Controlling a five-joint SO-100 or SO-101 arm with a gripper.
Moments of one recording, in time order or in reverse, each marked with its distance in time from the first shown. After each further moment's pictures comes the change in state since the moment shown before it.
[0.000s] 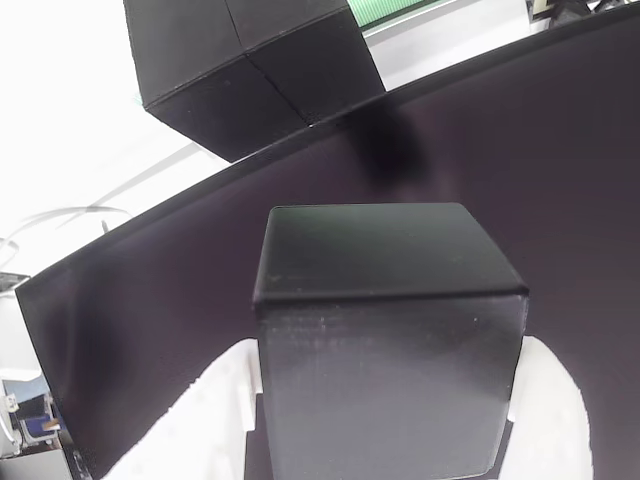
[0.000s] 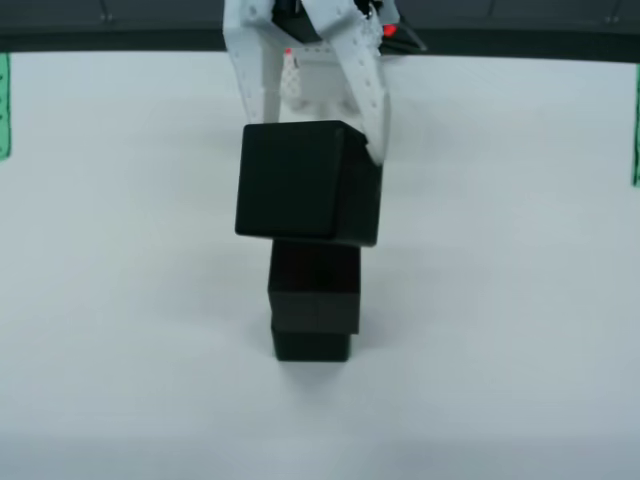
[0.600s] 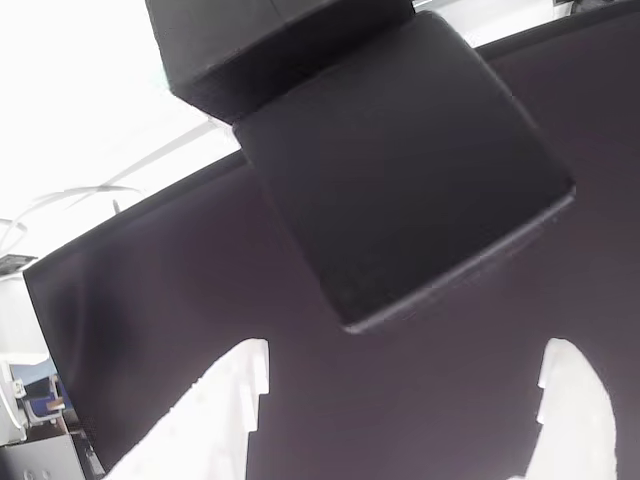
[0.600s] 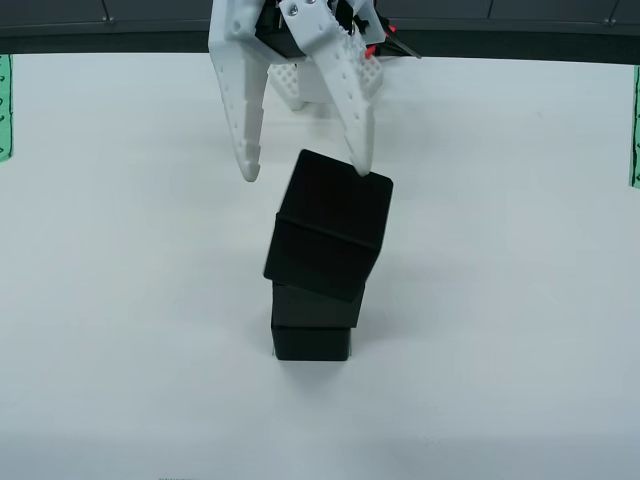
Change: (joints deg) arm 2.0 0.0 3.4 -5.2 -1.1
